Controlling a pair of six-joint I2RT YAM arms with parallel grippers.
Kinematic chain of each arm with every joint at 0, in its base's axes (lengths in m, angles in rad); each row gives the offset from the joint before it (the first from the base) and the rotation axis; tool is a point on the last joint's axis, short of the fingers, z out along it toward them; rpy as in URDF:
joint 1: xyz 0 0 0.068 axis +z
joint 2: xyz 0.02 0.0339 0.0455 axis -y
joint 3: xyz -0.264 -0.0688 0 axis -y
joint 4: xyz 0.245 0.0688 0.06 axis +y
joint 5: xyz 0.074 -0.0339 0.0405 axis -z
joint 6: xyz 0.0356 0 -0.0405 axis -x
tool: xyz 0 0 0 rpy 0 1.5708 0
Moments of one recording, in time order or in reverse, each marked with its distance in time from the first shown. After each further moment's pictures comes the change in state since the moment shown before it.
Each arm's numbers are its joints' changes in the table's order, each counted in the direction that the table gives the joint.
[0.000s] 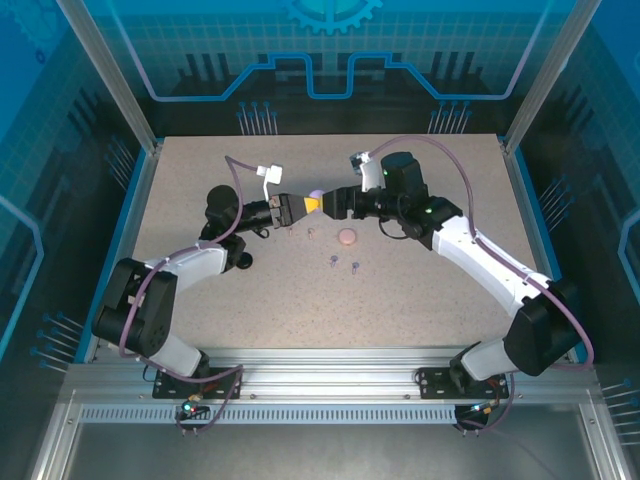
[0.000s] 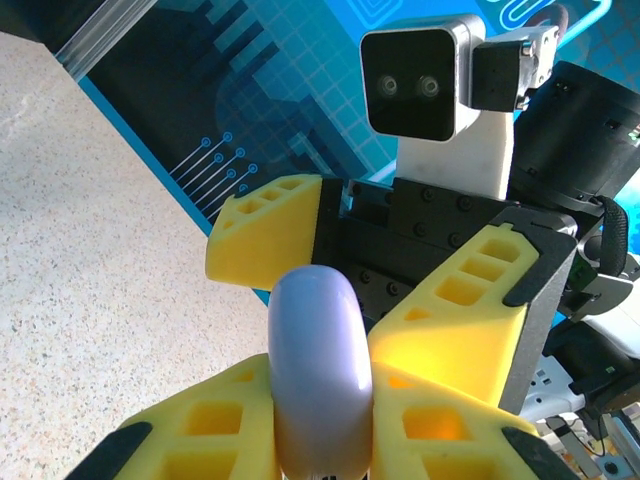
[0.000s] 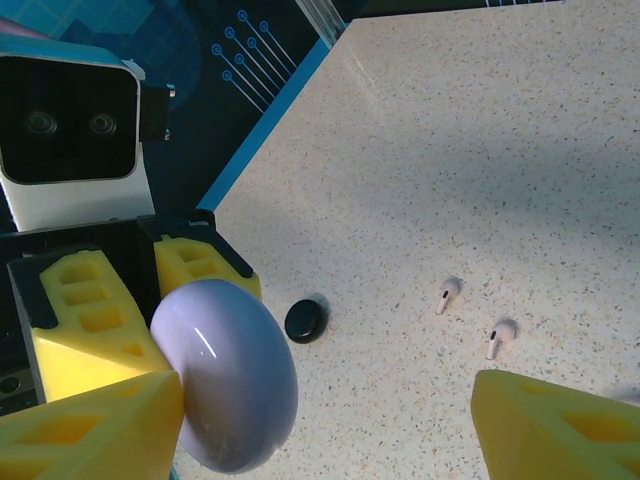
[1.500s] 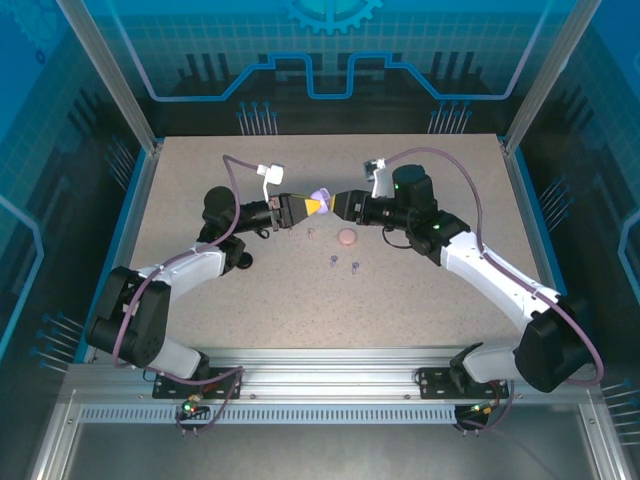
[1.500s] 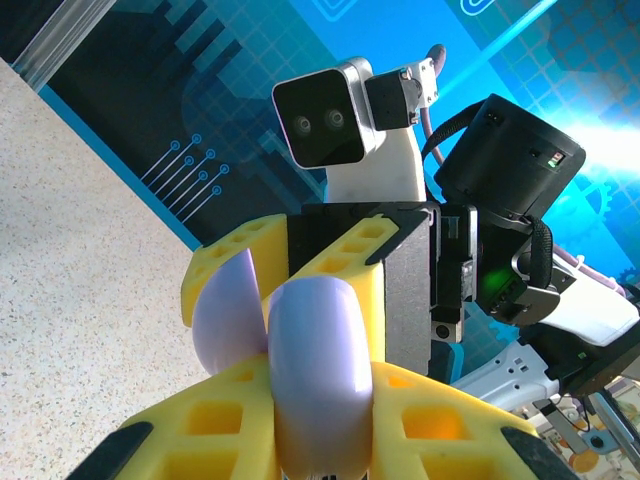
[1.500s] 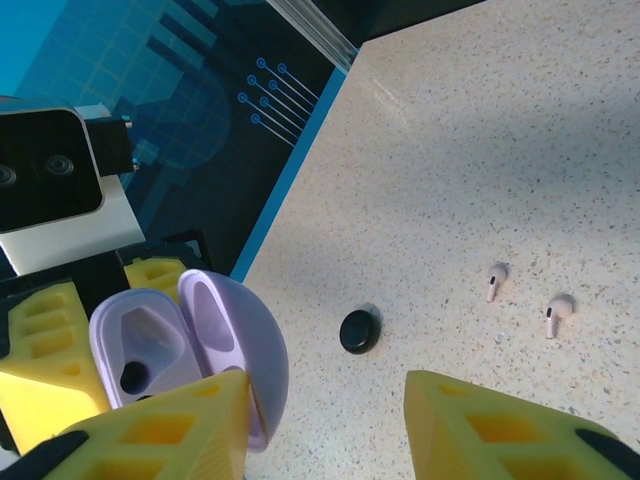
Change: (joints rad) left arm -0.023 0.053 0.000 -0.007 0.010 0.000; right arm -0.008 0.095 -0.155 -0.164 -0.021 -0.247
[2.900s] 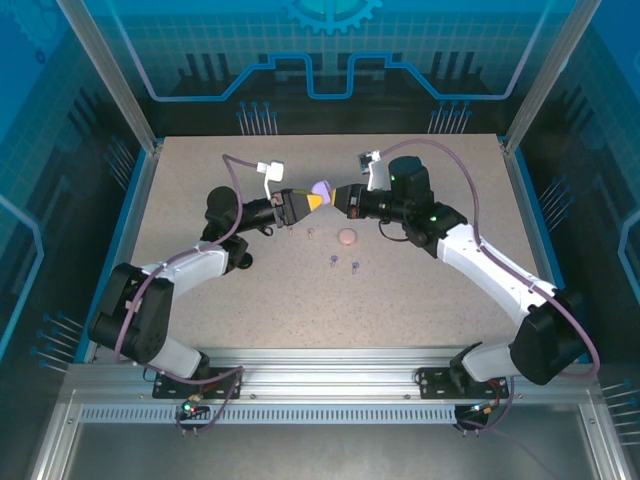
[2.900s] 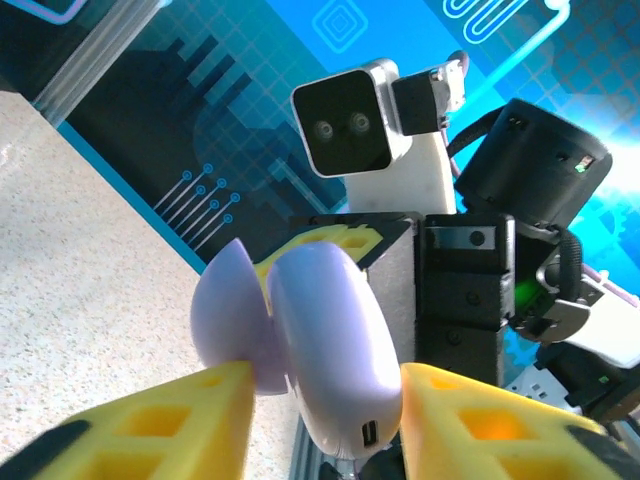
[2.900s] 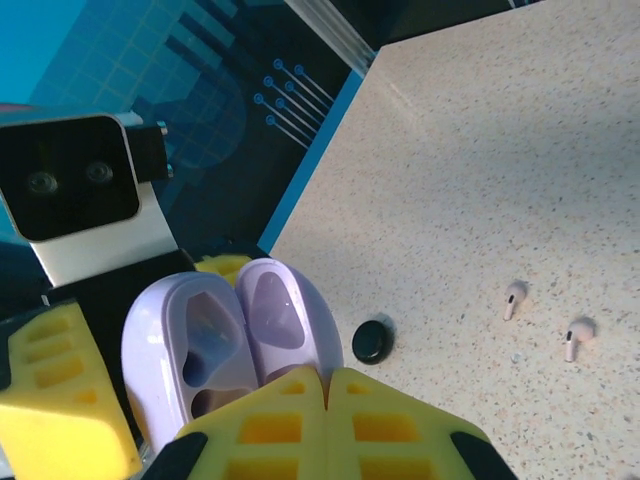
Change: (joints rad) left arm -0.014 -0.021 0.011 -0.023 -0.087 -0.019; right arm 0.009 -0.041 0.093 0.045 -0.006 0.024
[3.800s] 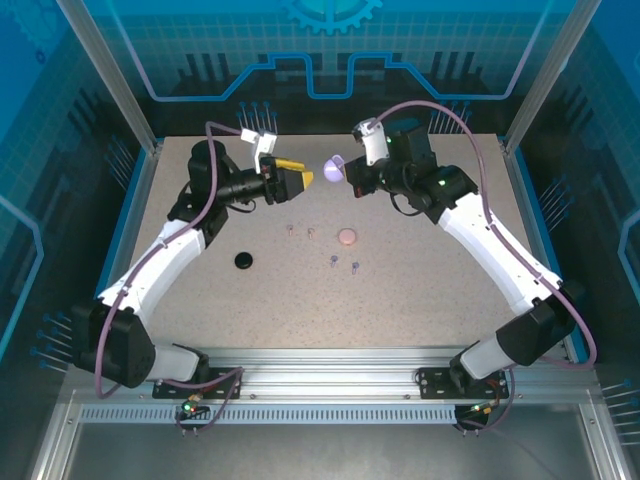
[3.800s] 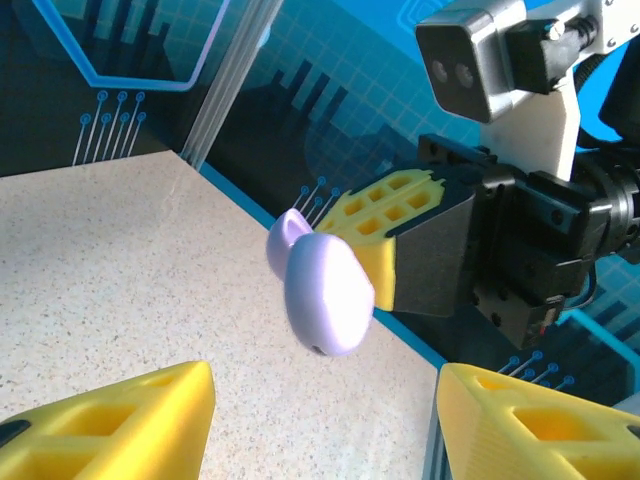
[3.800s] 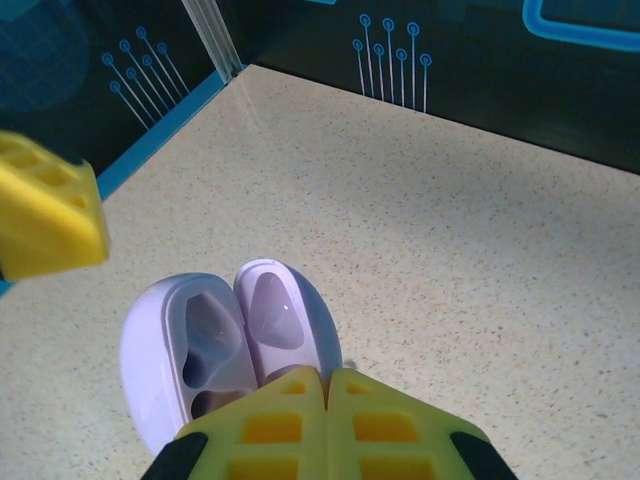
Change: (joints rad) left arm 0.067 0.132 0.389 0.897 -0.057 -0.590; right arm 0.003 -0.126 0.451 0.490 0.290 0.523
